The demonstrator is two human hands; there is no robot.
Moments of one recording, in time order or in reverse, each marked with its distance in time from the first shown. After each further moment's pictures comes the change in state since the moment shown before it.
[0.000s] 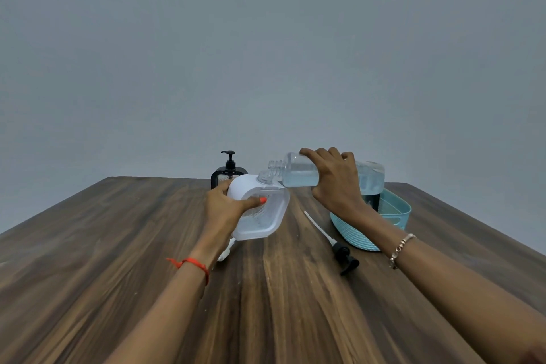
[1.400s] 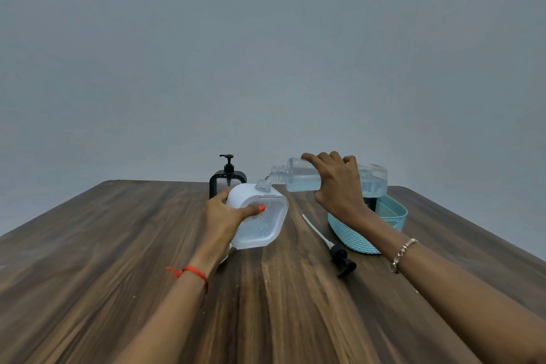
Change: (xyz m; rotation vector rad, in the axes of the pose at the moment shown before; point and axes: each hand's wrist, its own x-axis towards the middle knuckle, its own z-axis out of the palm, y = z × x) left_hand -0.019 0.008 0.003 -0.107 0.025 -0.060; right_hand -0.004 0.005 -0.009 -0.031 -0.011 -0.020
